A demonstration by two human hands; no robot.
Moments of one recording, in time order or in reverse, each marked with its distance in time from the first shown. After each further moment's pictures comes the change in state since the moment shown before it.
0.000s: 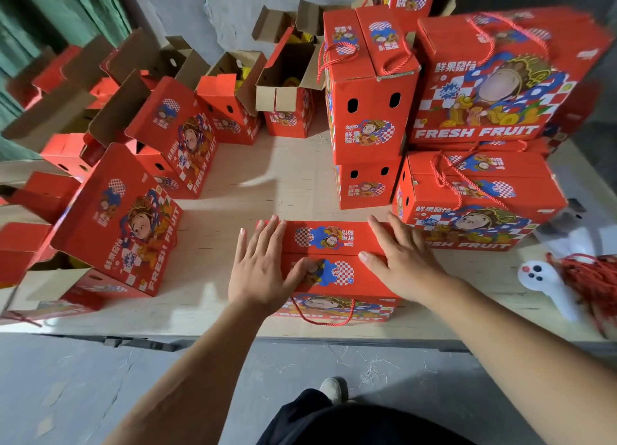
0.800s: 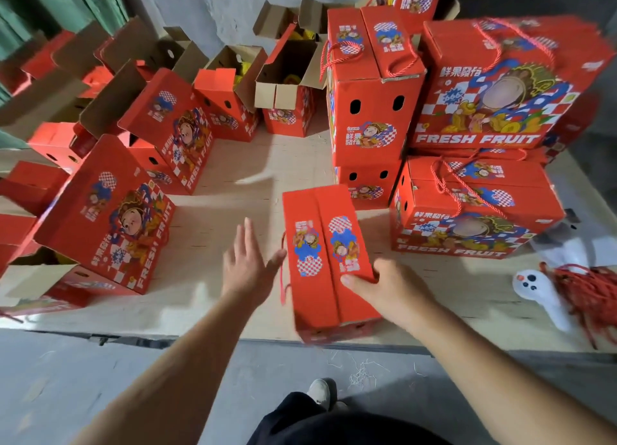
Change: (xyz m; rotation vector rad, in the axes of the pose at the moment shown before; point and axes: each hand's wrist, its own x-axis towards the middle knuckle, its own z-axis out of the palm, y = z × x) left_hand 0.015 -0.016 0.017 -0.291 -0.199 -0.432; right_hand -0.020 -0.031 0.015 0.321 0.022 0.238
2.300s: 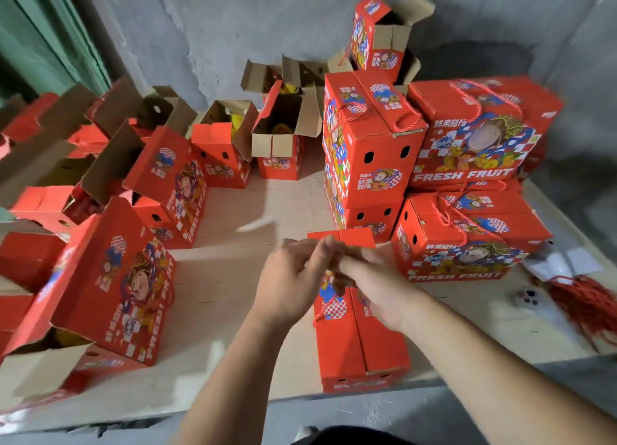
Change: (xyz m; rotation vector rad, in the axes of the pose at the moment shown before) left_hand -0.011 0.072 -0.119 -0.499 0.015 0.595; right_hand -0.006 -0.168 -0.024 0.904 -0.105 -0.111
